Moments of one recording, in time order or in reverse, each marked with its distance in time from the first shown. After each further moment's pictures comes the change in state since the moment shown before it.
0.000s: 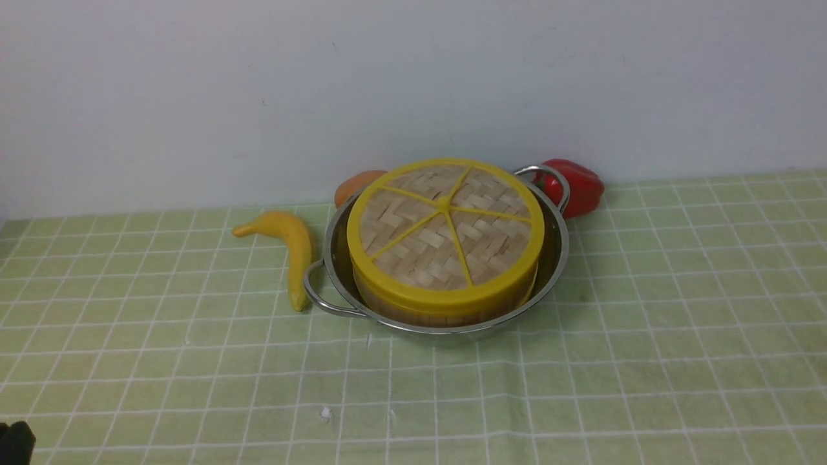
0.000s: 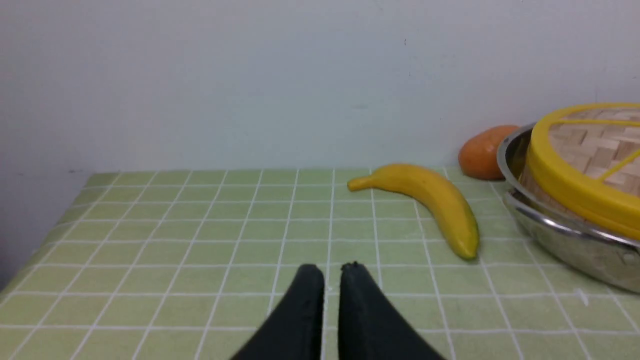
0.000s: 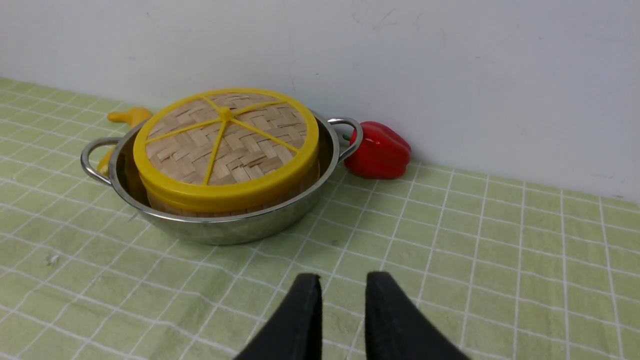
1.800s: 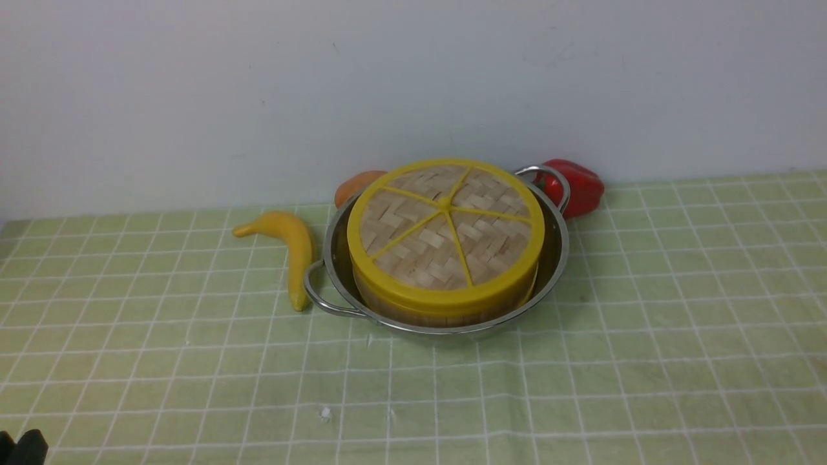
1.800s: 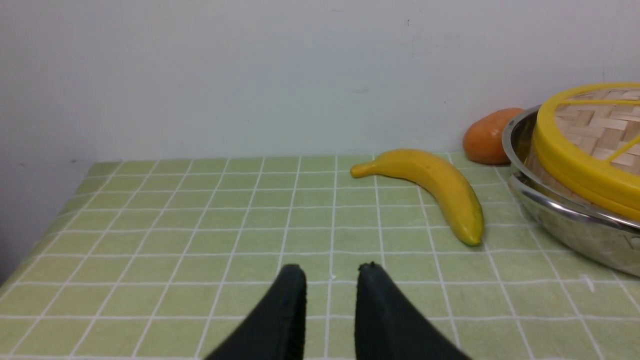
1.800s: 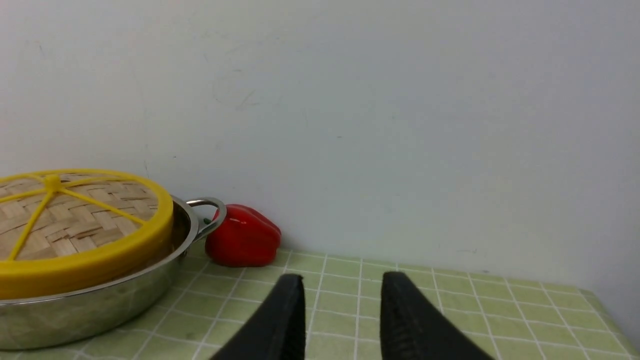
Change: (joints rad) right arm -0.308 -0.182 0.577 -0.089 -0.729 0.000; left arm 0.000 -0.001 0.009 0.009 0.004 -0.001
